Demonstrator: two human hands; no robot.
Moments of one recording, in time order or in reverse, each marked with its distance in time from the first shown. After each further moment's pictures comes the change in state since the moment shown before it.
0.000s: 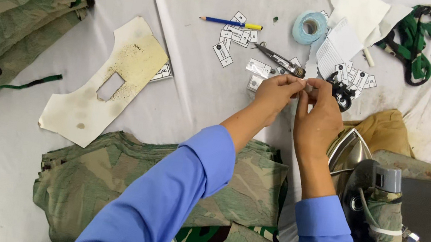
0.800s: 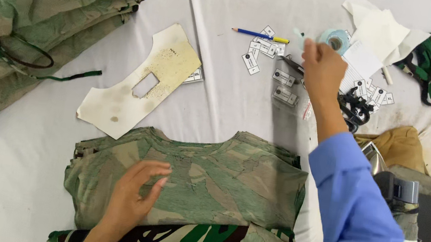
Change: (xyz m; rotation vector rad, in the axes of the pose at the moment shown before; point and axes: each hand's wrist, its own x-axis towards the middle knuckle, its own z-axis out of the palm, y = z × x) left_hand -0.308 0.002 -0.269 0.818 0.197 0.562; right_hand 0.096 -0.045 0.059 0.352 -0.302 0.117
